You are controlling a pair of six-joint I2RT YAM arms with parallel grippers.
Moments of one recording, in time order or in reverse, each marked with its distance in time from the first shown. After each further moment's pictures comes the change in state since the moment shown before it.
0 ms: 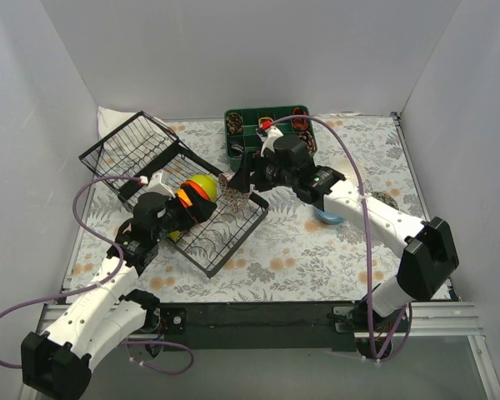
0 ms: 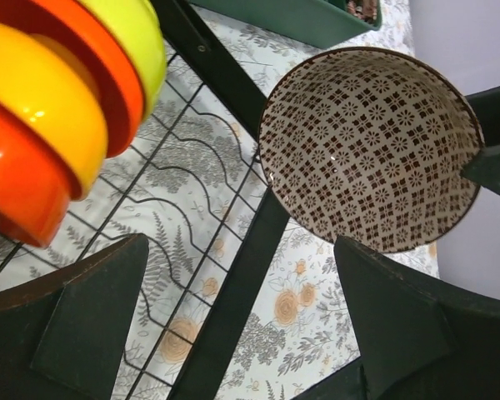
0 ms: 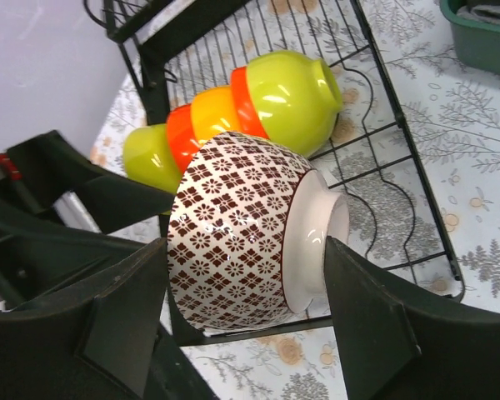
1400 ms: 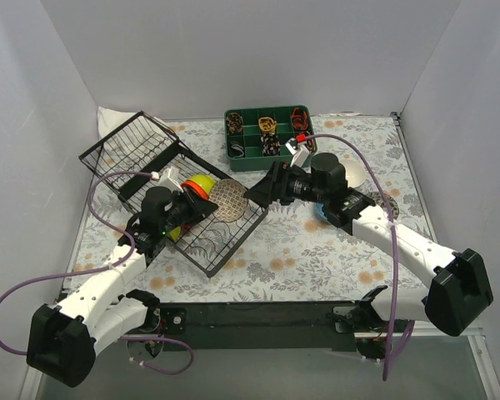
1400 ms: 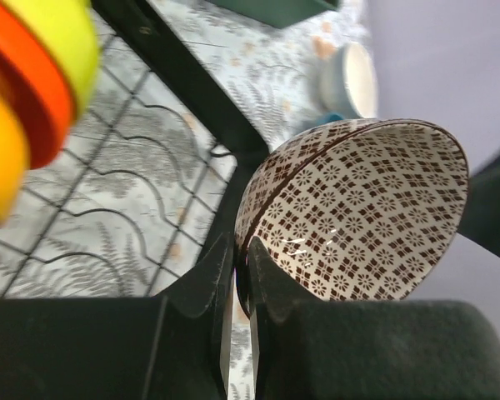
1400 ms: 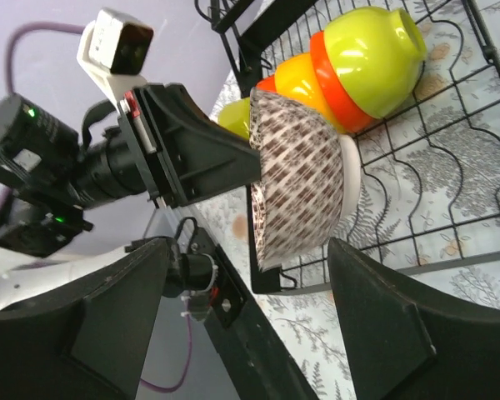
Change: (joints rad) left arm -0.004 0.142 -0.056 0.282 0.186 -0.115; right arm -0.108 -0.264 -0.362 0.302 -0.270 0.283
